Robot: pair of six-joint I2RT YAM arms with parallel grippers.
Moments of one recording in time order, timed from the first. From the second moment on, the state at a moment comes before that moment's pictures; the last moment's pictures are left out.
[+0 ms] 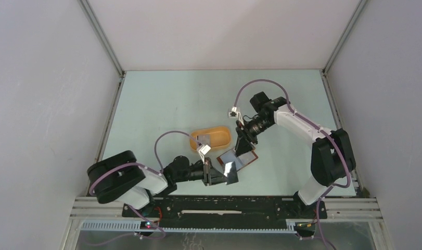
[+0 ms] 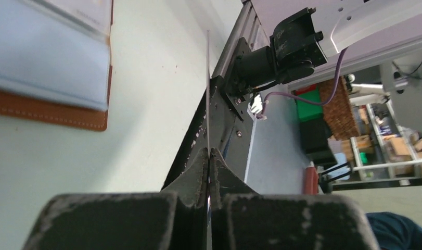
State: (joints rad) left arm -0.98 1.50 0.11 1.23 0.41 -0.95; right arm 0.48 1.64 1.26 -0.99 -1.01 -0.61
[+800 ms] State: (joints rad) left arm -0.99 1.23 0.26 0.67 0.43 -0.64; right arm 0.58 1.68 1.26 -1.20 -1.09 -0.83
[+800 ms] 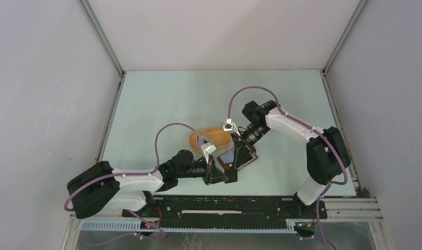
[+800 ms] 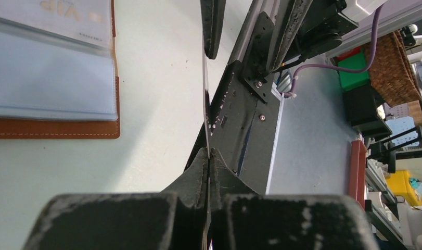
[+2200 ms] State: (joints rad) left arm -0.99 1.10 0.13 0.91 0.37 -0.69; right arm 0.53 1.70 1.33 -1.37 -1.22 -0.95
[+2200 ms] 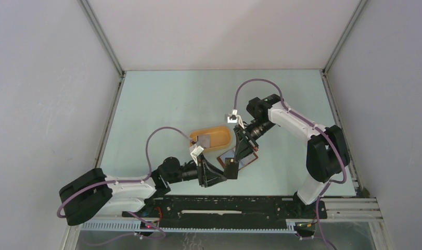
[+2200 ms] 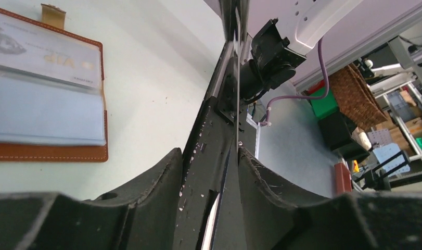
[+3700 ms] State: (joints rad) left arm -1.00 1.32 0.04 1.38 0.23 -0.90; right arm 0.37 1.71 1.35 -1.39 -1.28 -0.96
